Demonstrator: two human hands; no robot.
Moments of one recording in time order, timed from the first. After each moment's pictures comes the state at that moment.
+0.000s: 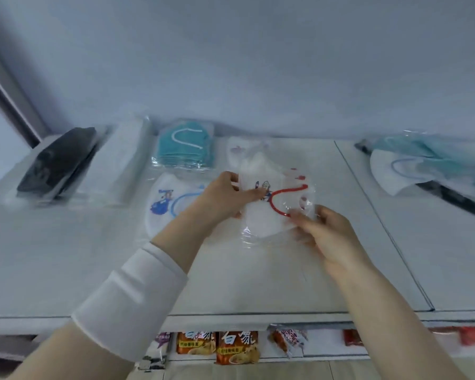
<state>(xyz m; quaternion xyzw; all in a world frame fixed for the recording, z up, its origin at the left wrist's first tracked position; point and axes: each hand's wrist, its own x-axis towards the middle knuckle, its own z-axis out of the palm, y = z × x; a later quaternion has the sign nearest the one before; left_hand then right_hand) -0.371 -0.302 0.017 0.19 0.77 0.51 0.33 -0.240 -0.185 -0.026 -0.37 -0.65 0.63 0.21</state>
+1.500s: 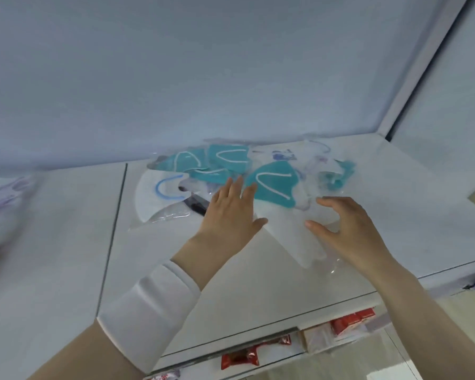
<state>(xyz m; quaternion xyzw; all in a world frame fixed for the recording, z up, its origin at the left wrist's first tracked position) -0.118 0.074 -0.002 0.53 0.84 0.11 0.04 0.051 0.186 -0.010 -0.40 -0.87 0.20 0.19</state>
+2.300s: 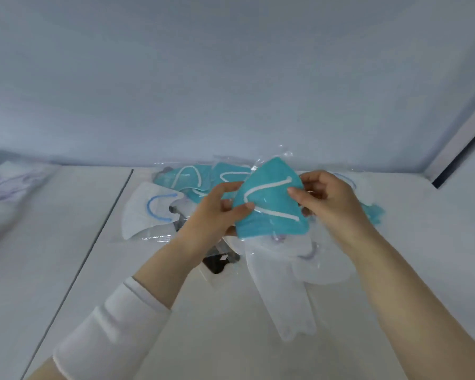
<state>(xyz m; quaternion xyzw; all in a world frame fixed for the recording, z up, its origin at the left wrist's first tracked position) -0.140 0.110 0.012 0.24 0.67 0.64 0.30 -0.038 0.270 0.028 -0.23 -0.75 0.57 0.25</state>
